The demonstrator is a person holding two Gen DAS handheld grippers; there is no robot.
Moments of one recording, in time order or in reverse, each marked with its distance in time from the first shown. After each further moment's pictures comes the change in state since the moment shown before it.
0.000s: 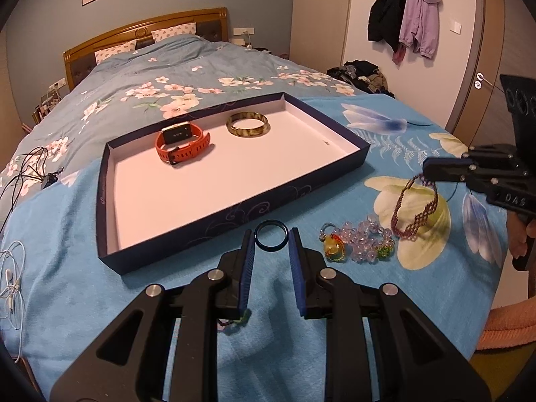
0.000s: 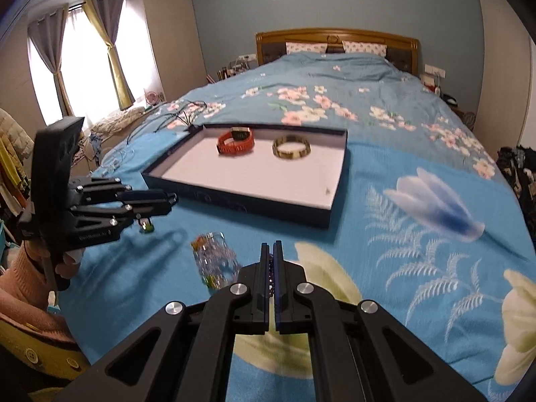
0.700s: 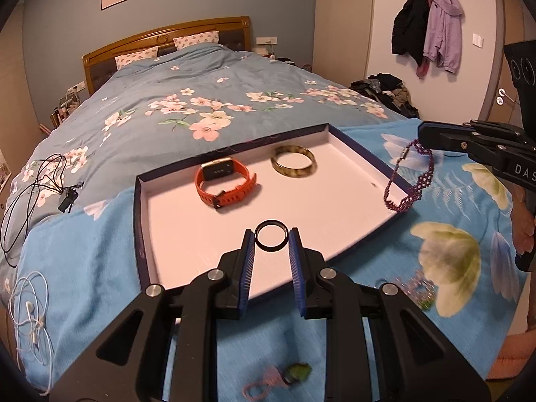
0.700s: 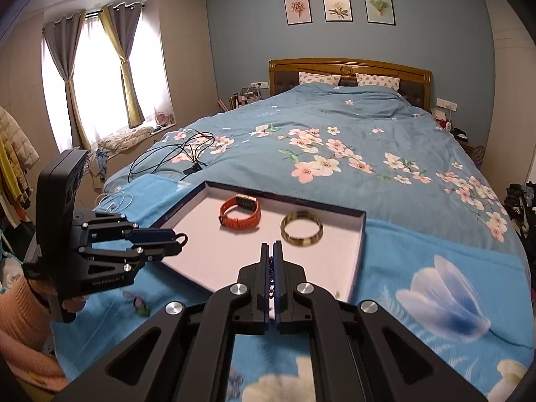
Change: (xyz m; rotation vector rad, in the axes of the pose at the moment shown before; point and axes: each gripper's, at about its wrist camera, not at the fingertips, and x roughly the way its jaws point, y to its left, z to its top) left arm 0.012 0.041 0.049 -0.033 -0.036 0.099; right arm 0.041 0.004 0.087 -0.051 -0.108 0.028
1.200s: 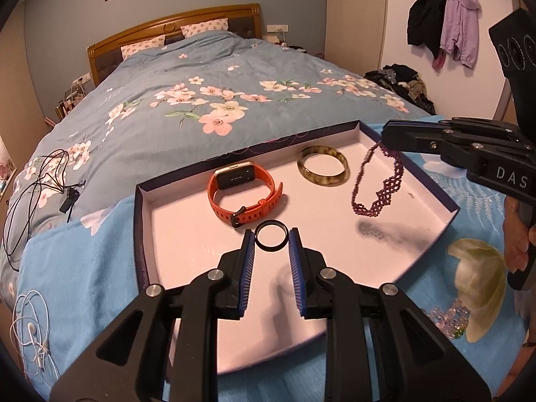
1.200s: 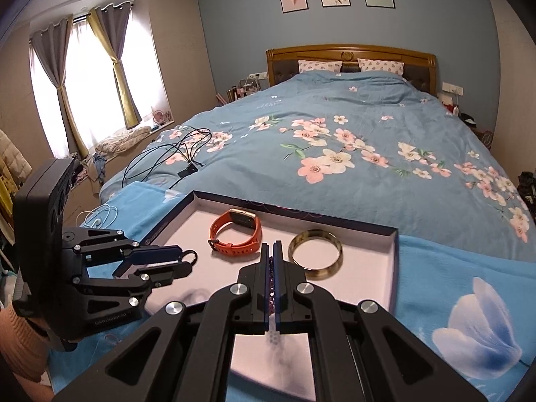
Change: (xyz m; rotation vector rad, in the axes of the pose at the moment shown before) left arm 0.049 0.017 0.024 -0.017 0.068 0.037; right arm 0.076 -0.002 0.024 0.054 0.047 0.028
